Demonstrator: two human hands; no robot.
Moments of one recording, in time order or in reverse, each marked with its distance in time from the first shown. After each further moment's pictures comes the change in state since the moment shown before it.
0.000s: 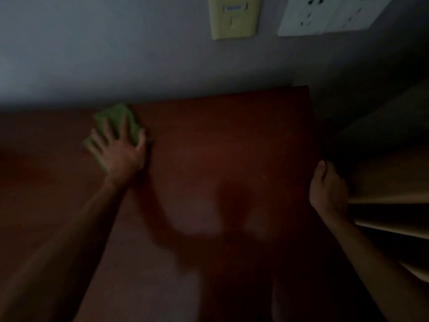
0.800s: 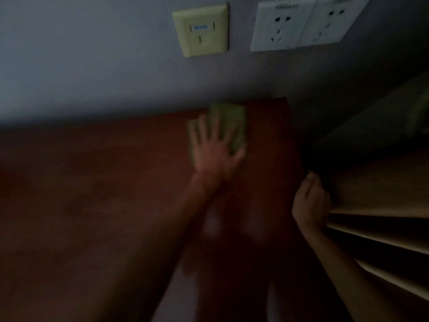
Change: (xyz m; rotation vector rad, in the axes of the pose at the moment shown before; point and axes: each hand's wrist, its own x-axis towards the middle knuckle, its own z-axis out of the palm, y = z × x) left_hand -0.075 0.223 0.024 -0.010 -0.038 0.636; right_hand 0.007 0.005 0.003 0.100 0.171 0.008
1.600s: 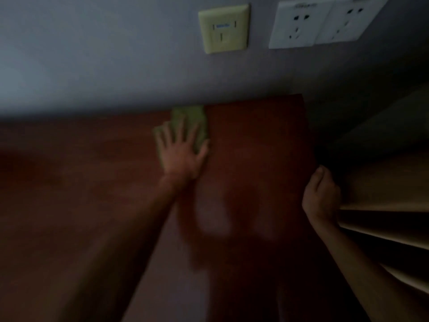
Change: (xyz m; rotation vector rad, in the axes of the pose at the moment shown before) left_hand -0.040 -0.100 -0.014 0.045 -0.003 -0.241; right_hand -0.001 0.002 0.003 0.032 -0.025 -0.054
